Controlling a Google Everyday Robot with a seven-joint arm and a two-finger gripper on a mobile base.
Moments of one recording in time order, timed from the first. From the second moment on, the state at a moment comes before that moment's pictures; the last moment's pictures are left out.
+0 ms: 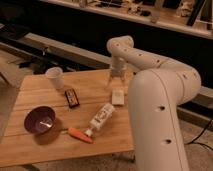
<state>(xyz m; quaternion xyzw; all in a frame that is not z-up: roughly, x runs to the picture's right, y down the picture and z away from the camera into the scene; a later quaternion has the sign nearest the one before) 0.077 -0.009 0.881 -0.27 0.27 0.68 0.63</state>
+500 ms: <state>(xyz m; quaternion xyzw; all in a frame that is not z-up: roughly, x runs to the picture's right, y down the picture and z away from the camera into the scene) 0.077 0.029 0.907 -0.29 0.30 0.65 0.64</state>
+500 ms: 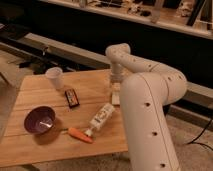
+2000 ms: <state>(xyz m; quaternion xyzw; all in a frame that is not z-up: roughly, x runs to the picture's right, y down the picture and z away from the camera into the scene) 0.086 0.030 0.885 -0.27 0.32 0.63 0.65</state>
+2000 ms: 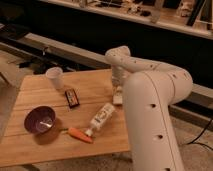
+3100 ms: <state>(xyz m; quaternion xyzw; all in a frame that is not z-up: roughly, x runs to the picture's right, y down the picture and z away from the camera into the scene) -0.044 -0.009 0.820 -0.26 0.25 0.52 0.77</state>
